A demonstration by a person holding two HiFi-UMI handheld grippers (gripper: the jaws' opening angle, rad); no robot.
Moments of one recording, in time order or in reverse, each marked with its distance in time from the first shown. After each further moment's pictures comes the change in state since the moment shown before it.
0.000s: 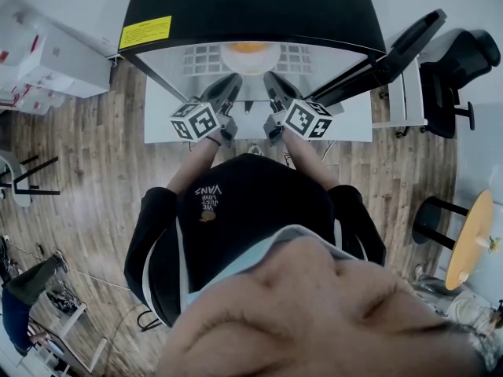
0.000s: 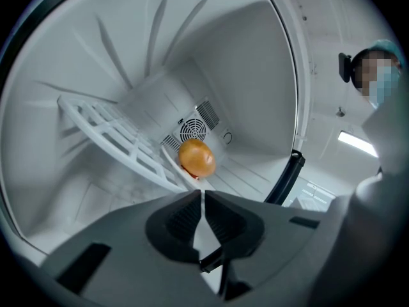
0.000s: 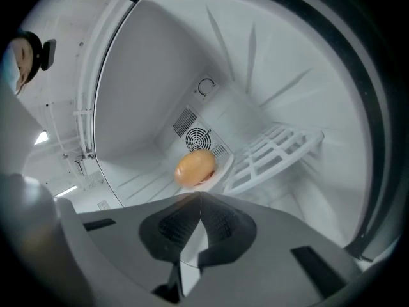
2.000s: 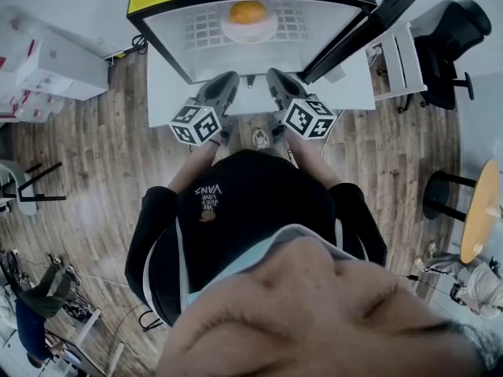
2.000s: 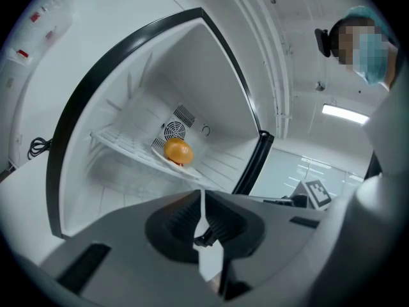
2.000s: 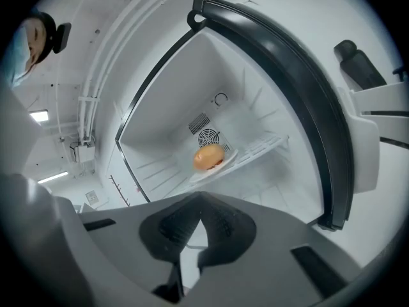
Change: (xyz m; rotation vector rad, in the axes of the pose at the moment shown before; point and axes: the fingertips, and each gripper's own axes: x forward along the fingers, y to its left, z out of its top) left arm -0.068 -0.034 -0.030 0.212 0.051 -0.016; right arm -0.065 0.037 -0.040 -0.103 -0.045 -0.082
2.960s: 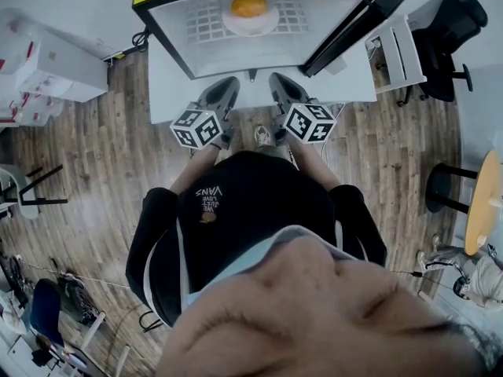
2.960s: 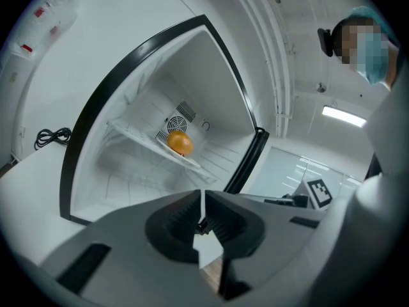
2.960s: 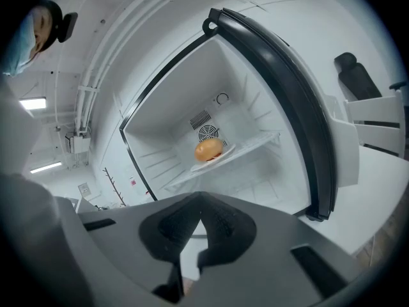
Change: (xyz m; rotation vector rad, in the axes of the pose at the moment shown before) left arm -0.025 -0.003 -0.023 -0.025 0.035 -0.010; right arm -0.022 0.007 -0.024 -0.053 0.013 -0.063
